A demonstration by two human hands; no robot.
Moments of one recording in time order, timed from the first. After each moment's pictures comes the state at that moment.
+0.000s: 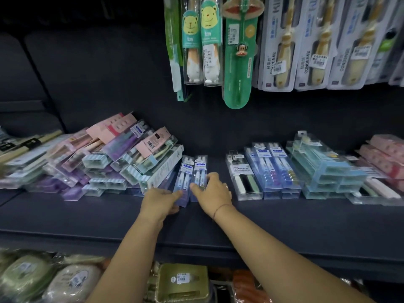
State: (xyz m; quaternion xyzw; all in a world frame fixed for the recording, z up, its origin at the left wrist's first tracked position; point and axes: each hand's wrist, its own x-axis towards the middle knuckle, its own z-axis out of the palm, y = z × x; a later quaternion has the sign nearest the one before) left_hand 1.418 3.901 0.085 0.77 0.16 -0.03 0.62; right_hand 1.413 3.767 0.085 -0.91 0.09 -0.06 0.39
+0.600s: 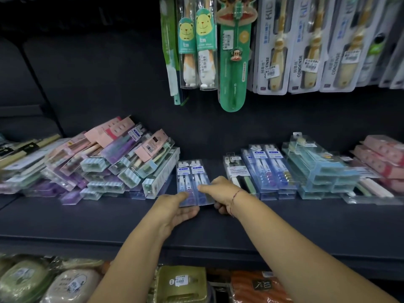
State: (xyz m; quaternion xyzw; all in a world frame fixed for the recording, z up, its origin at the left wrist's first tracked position) left_hand 1.386 3.876 0.111 0.62 0.14 -0.15 0.75; right_hand 1.407 3.735 0.114 -0.81 0.12 0.13 0.55
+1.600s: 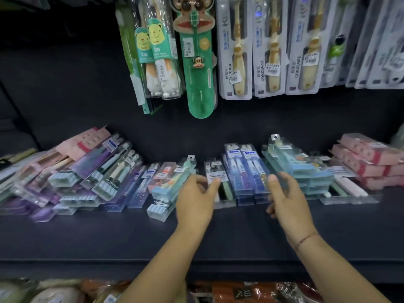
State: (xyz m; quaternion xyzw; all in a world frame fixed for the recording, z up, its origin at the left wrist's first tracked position) left_hand 1.385 3.767 0.112 0.87 -0.02 0.11 0.49; right_hand 1.321 3.605 0.106 -0.73 0.17 -0.24 0.62
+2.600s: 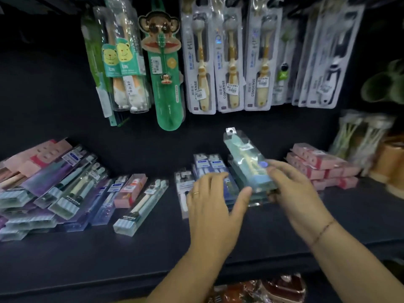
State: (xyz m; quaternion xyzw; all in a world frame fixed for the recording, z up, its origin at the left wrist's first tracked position) left_hand 1.316 3.710 0.134 0.85 -0.27 0.21 0.40; right_hand 1.282 3.563 0.167 -0.65 0.16 -0.27 0.69
